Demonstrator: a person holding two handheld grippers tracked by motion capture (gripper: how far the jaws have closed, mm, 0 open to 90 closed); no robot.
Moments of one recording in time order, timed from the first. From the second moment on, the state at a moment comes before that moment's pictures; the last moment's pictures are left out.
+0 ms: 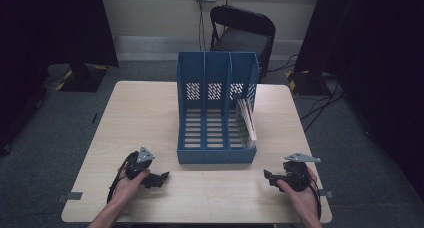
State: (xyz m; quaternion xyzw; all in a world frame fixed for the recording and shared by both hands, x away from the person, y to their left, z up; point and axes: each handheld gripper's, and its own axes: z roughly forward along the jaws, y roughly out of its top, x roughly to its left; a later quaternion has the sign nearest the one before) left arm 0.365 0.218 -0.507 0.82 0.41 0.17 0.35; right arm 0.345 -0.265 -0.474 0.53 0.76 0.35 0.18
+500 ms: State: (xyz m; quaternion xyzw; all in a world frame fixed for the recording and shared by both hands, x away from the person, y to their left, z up) left arm 0.365 0.218 -0.507 0.82 0.41 0.17 0.35; right arm 0.347 -0.248 -0.505 0.51 0.76 0.33 0.22
